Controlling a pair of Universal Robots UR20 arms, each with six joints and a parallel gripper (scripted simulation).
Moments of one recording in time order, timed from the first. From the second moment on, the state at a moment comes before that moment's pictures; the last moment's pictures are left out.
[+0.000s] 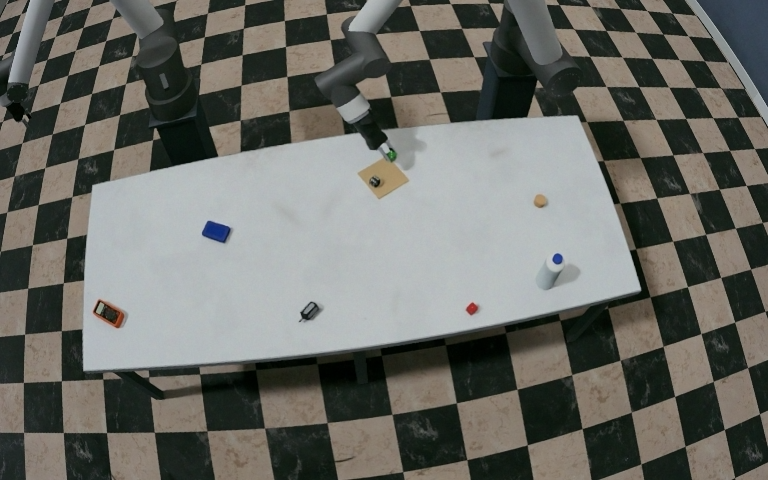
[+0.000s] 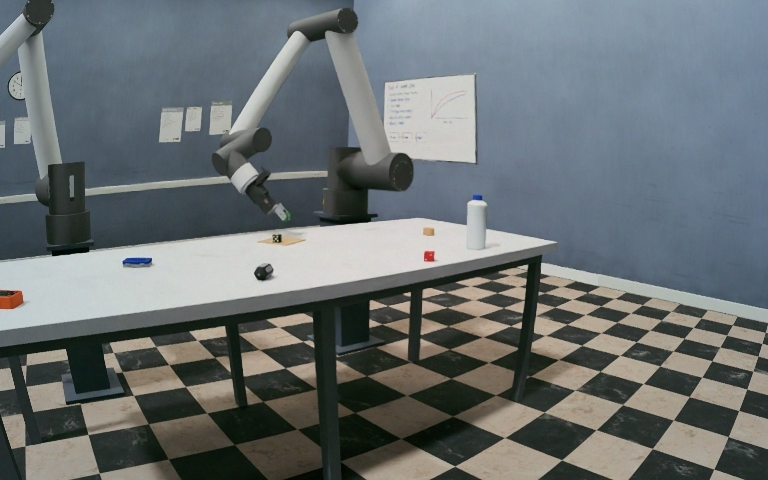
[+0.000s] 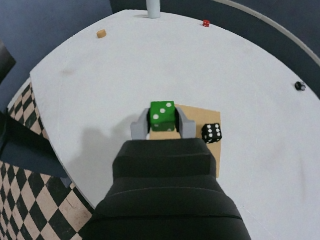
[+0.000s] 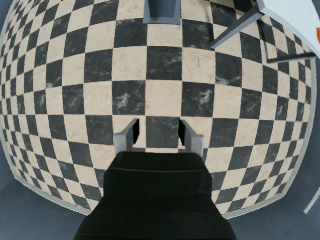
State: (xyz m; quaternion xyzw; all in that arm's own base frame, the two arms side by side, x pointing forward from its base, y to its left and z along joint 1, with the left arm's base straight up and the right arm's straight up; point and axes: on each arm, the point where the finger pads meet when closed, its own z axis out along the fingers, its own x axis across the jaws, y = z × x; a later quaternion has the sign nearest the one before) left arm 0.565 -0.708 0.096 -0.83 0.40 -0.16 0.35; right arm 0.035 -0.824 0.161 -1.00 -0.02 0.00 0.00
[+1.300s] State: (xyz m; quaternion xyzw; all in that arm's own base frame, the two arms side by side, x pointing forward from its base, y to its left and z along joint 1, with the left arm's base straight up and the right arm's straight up) left arm 0.565 -0.708 0.054 -0.83 0.40 -0.16 0.35; right arm 0.035 -0.824 0.161 -1.00 -0.02 0.00 0.00
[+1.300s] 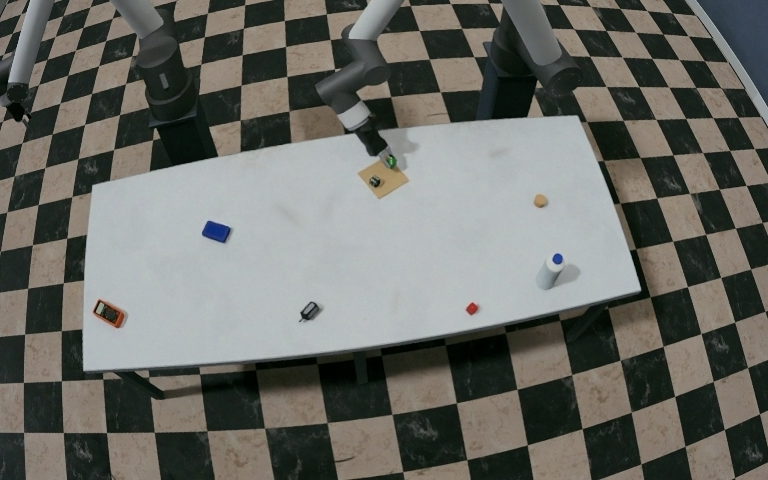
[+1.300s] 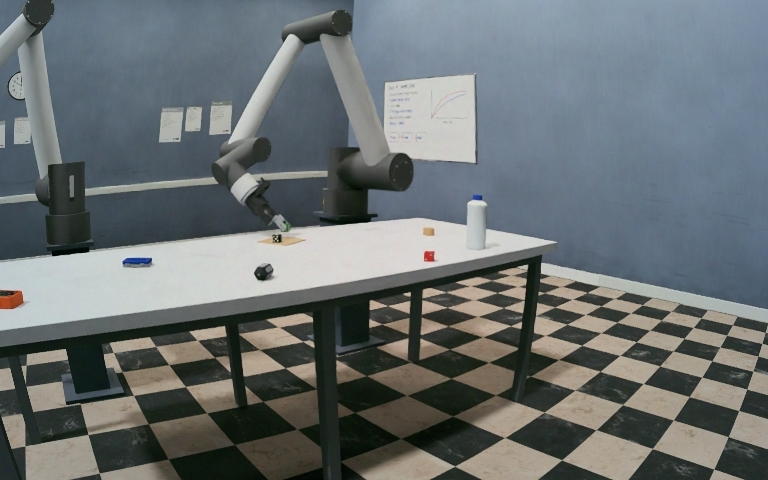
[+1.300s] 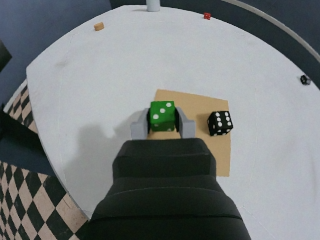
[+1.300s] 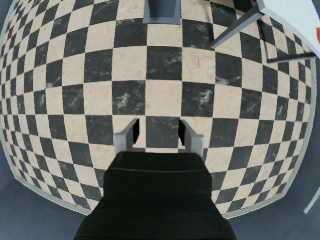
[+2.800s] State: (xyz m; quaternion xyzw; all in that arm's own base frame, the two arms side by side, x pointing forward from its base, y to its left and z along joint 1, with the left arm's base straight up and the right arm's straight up) left arm 0.565 -0.708 0.032 -0.83 0.40 -0.16 0.35; right arm 0.035 -0.824 0.161 -1.00 -0.02 0.00 0.00
